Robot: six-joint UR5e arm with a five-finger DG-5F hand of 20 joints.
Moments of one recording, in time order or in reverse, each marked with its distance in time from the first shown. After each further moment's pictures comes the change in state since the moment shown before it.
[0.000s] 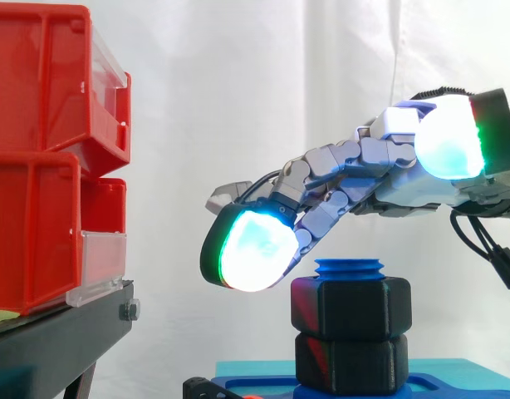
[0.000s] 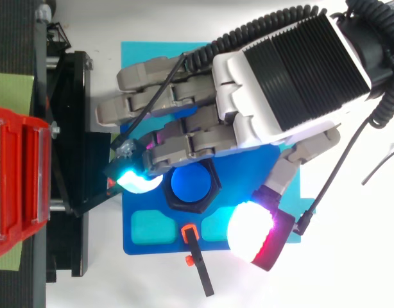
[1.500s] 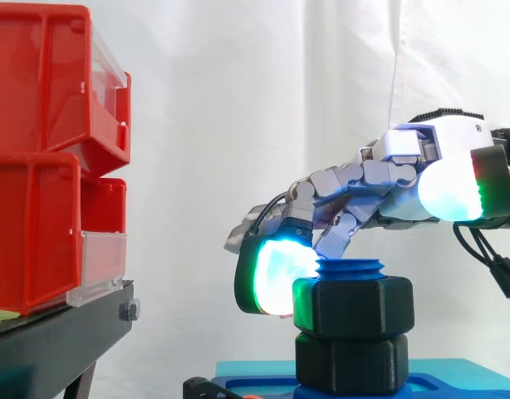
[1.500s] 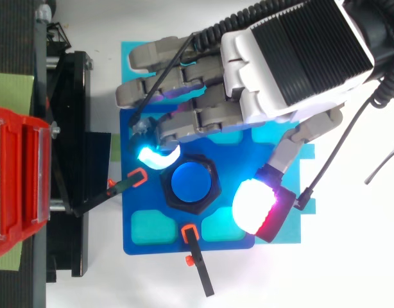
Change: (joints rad) arm -0.025 0.000 -0.012 -0.009 -0.009 -0.003
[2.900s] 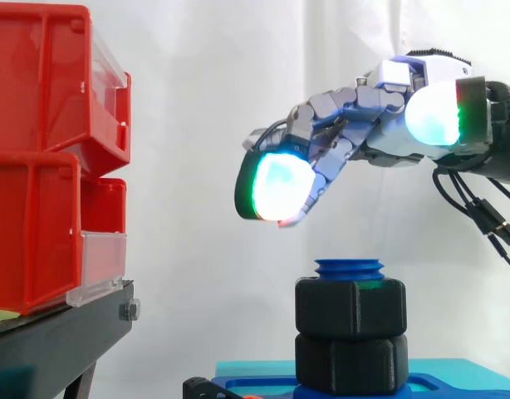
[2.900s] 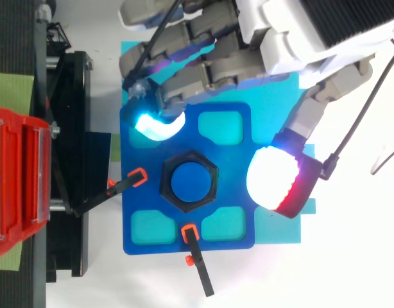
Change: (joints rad) arm -0.052 0.001 0.104 0.004 -0.090 0.001
